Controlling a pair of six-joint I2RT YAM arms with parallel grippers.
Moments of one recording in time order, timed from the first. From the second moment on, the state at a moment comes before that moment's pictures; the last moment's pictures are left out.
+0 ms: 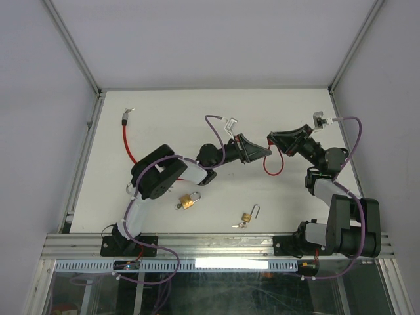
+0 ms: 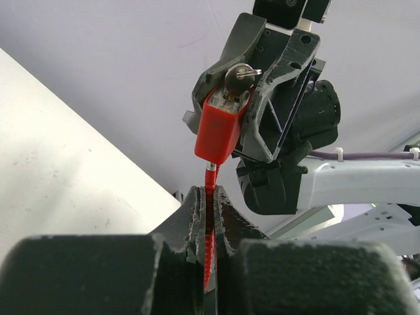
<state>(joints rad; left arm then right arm) -0.87 2.18 1.11 1.51 0.44 -1.16 -0.12 1.27 0.40 1.28 -0.98 0.87</state>
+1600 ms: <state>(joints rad) -0.98 2.21 1.21 1.52 0.09 -0.94 -0.16 1.27 0.39 1.45 -0.85 1.05</state>
